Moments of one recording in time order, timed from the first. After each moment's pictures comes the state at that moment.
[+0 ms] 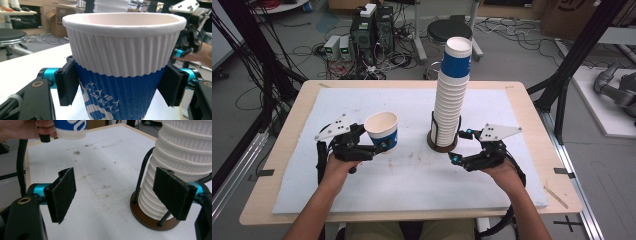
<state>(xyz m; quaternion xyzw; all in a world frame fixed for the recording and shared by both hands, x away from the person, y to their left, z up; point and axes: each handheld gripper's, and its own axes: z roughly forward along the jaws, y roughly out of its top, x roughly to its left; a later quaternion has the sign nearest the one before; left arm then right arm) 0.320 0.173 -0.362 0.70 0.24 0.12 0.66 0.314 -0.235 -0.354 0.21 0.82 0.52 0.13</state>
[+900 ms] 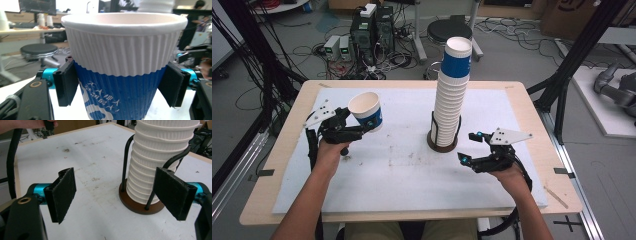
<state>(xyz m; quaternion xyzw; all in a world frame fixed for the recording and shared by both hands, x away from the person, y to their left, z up) 0.361 0.208 -0.363 0.66 0.27 0.20 0.67 0.311 -0.261 -0.369 0.25 0.80 0.53 0.14</state>
